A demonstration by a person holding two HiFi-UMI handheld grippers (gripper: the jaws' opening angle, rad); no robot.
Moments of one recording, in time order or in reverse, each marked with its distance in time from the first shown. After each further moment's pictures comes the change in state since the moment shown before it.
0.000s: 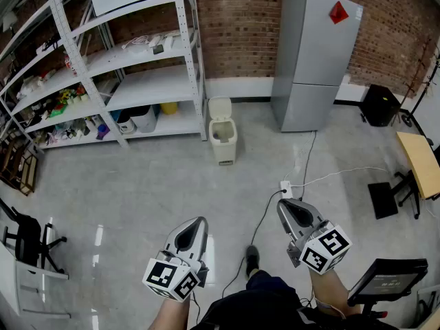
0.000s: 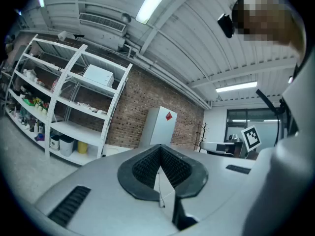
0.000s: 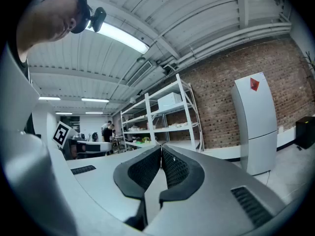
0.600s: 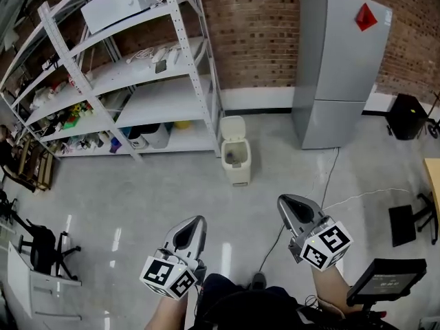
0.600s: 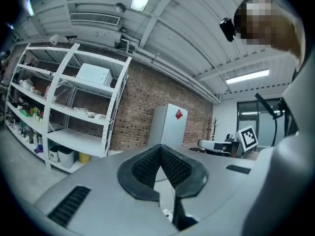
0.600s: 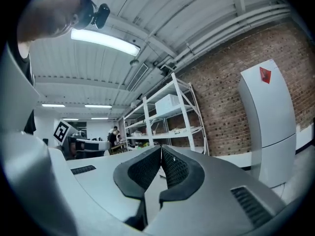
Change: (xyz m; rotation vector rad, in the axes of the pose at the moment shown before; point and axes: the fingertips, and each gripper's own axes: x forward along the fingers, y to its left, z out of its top) left arm 0.201 0.053 0.049 0.039 0.039 0.078; right arm 0.139 -0.178 0.052 0.027 -0.024 0.096
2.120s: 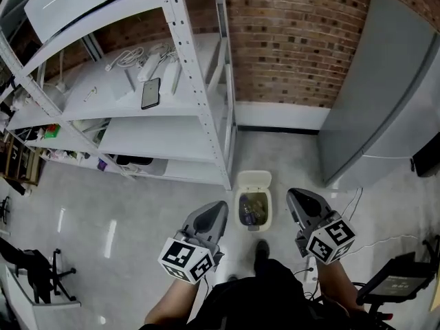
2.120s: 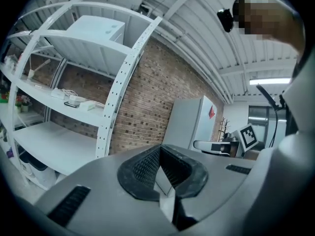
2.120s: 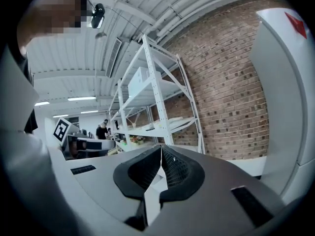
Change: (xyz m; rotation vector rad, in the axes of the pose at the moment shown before) left arm 0.439 0.336 0.052 -0.078 0.073 -0.031; right arm 0.464 -0.299 -0.004 0.039 0.145 -0.015
